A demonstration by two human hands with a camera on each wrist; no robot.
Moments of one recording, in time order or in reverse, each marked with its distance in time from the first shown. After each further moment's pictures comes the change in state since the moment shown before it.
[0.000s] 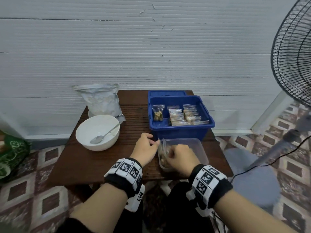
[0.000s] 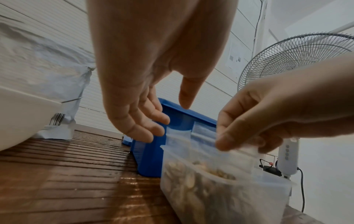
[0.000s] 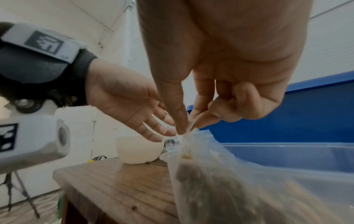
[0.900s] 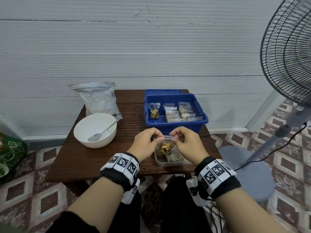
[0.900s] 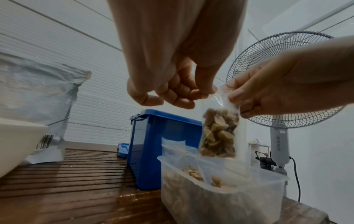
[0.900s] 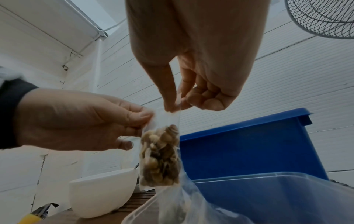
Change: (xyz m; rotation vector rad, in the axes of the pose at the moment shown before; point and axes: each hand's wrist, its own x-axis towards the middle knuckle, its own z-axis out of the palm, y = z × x) left_hand -0.019 0.016 -0.002 0.182 -0.067 0.390; right_hand -0.015 0.019 -0.022 0.439 0.346 -0.152
